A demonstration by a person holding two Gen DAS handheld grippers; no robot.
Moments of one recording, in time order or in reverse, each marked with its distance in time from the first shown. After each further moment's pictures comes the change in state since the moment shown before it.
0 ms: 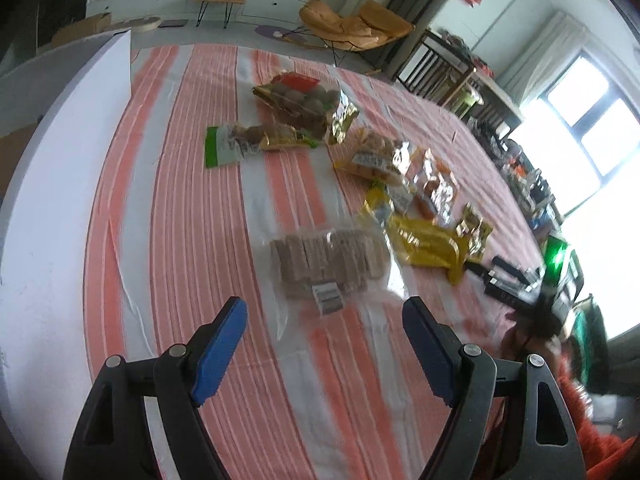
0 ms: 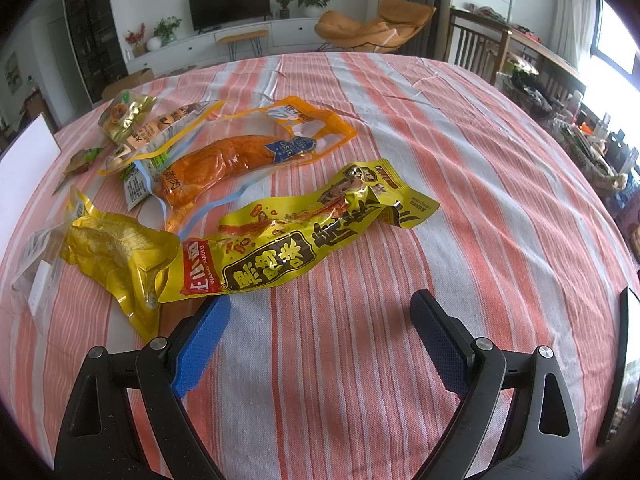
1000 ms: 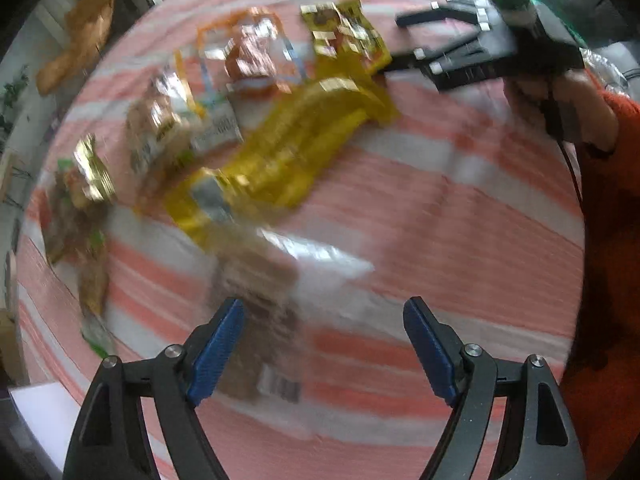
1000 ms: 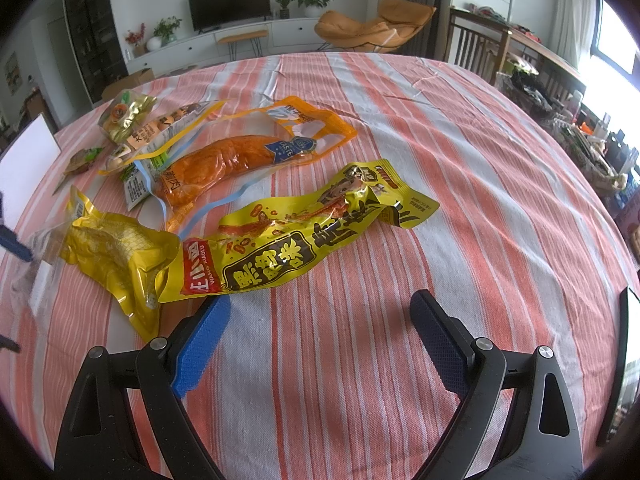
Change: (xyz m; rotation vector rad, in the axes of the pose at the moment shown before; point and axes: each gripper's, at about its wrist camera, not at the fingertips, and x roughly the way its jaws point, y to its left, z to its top) left arm 0.110 -0.120 0.008 1.060 0.496 0.048; right arm 0.000 0.000 0.000 0.000 0.000 0.001
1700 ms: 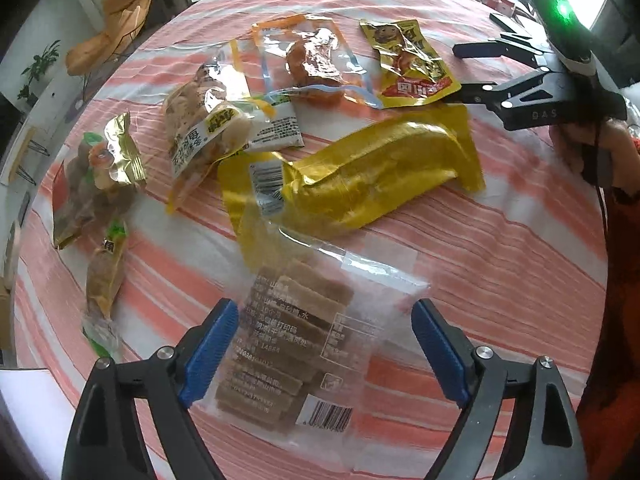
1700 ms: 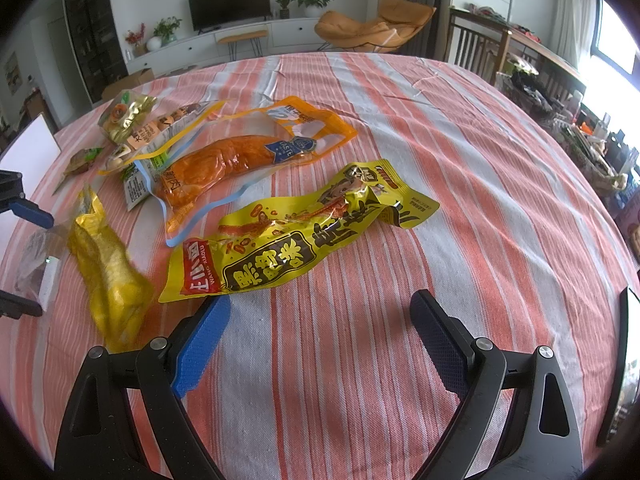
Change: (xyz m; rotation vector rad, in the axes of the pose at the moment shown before) left arm 0.006 0.029 -0.007 -0.109 -0.056 0.033; right arm 0.000 0.000 0.000 0.000 0.000 0.000
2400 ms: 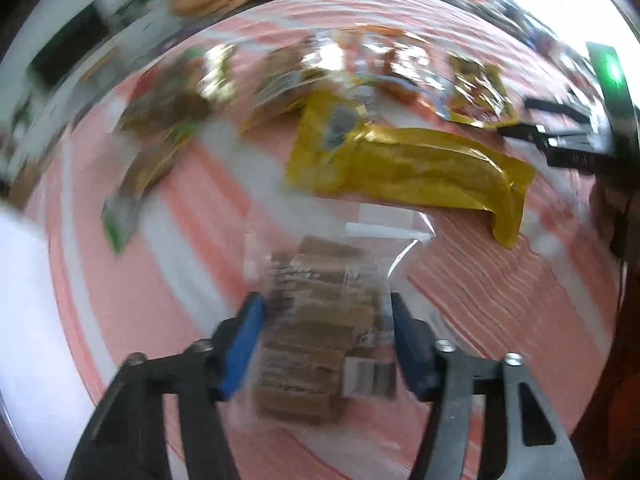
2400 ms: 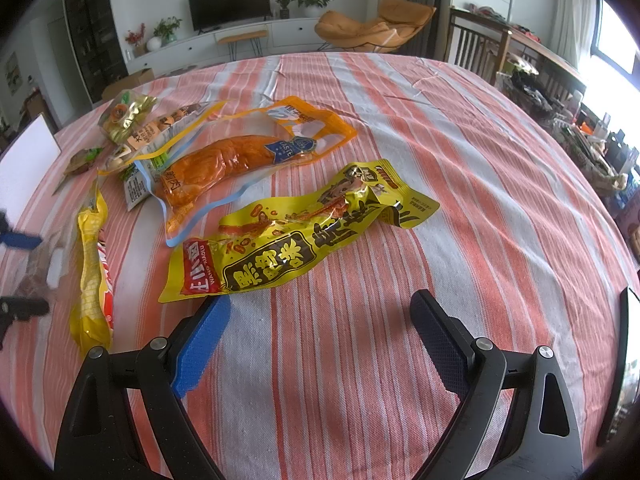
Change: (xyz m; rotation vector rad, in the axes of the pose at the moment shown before) left arm -0.014 -0.007 -0.056 -0.435 -0.081 0.121; right arm -0.001 0.001 -0.001 0.000 0.000 0.000
